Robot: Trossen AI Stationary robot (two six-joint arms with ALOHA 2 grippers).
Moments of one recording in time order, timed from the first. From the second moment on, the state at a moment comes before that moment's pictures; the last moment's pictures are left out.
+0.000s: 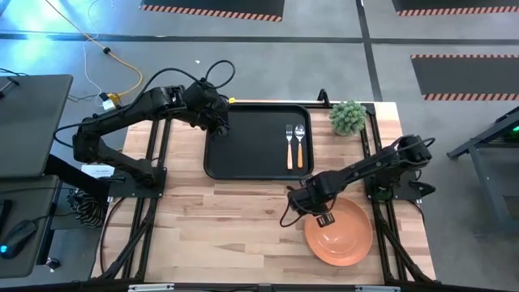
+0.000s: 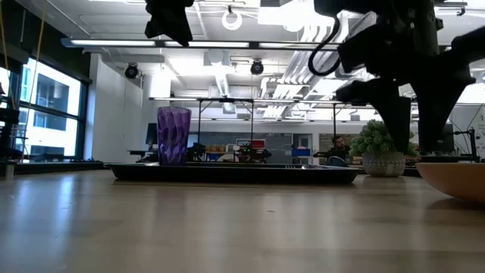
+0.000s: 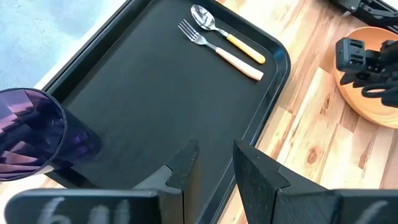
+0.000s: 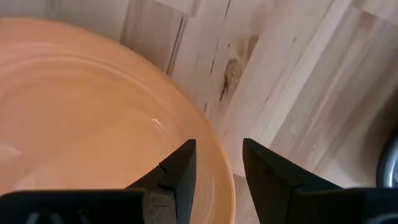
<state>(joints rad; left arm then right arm) 0.36 1.35 1.49 -1.04 0.01 -0.23 0.30 1.70 1.13 -0.96 -0.05 -0.08</state>
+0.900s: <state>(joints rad) 0.36 1.35 1.49 -1.05 0.01 -0.23 0.30 1.83 1.13 -0.89 -0.13 -0.13</state>
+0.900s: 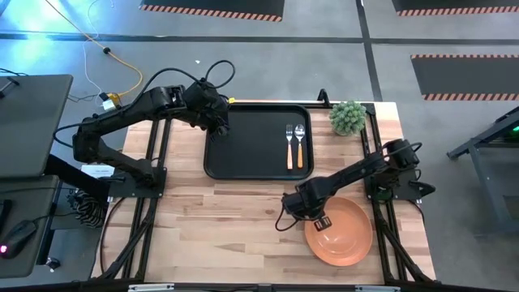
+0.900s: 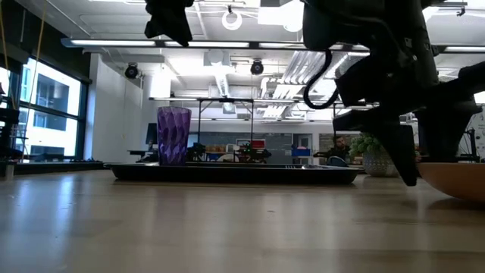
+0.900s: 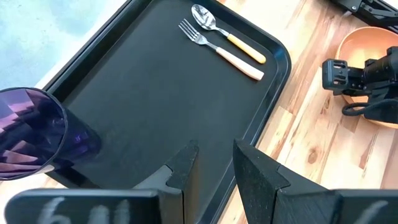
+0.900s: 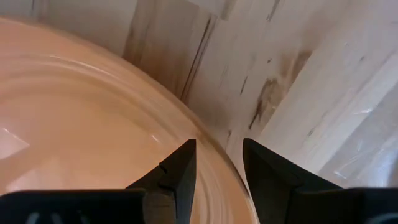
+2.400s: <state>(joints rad) 0.46 1.35 1.49 -1.04 0.00 -0.20 -0.01 1.66 1.14 -0.84 -0.22 0.19</state>
